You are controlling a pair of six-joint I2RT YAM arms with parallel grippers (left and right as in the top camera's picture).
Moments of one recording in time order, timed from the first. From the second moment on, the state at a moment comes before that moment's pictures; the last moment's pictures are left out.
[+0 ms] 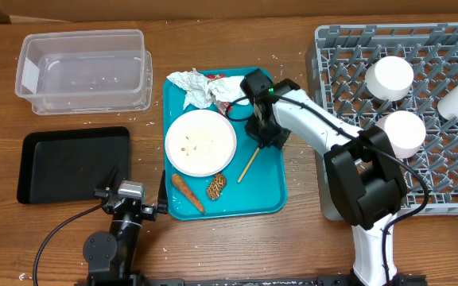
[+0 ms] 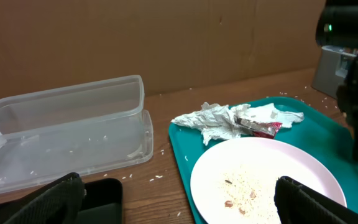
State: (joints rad) left arm 0.06 0.02 0.01 -0.06 0.21 0.12; right arm 0.51 2.15 1.63 -0.98 -0.01 1.04
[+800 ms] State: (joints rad) left arm 0.06 0.02 0.01 -0.06 0.21 0.12; right arm -0.05 2.03 2.23 -1.29 -0.19 -0.07
